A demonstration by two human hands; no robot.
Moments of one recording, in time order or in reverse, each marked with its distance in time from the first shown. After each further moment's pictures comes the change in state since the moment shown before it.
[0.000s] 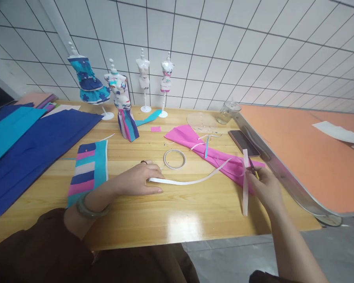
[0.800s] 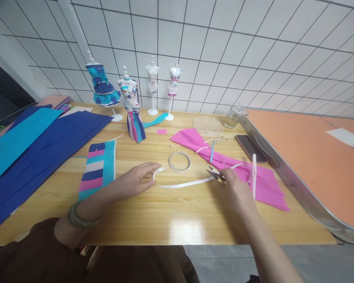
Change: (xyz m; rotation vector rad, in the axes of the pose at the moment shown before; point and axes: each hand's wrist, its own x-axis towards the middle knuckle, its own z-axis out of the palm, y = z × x) left_hand -0.030 0.002 0.006 -0.223 0.191 -0.279; right_hand -0.038 -0.060 0.030 -0.182 -0.296 -0.327
